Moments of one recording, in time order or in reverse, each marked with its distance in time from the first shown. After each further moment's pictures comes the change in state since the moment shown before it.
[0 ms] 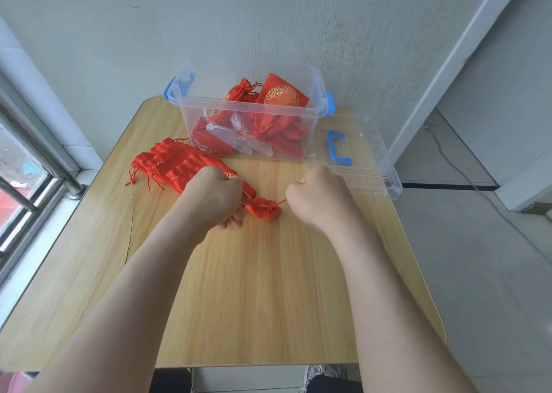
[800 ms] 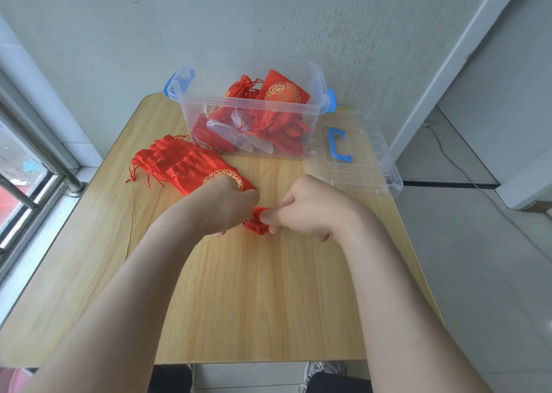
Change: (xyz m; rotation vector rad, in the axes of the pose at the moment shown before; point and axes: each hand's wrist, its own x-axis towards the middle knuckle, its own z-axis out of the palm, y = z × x) left_hand -0.001 -0.003 -0.002 0.279 -0.170 0.021; right_hand -0.002 -0.001 -0.005 -0.109 -0.372 -0.049
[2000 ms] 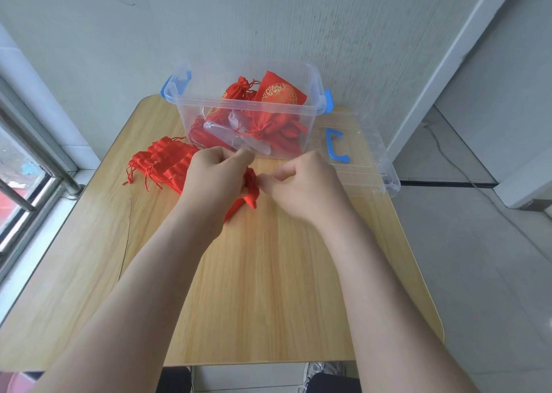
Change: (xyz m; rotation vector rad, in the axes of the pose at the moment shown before) left_hand 0.004 0.017 0.011 -0.783 0.359 0.168; right_hand 0.008 -0.003 0.006 0.176 0.423 -0.159
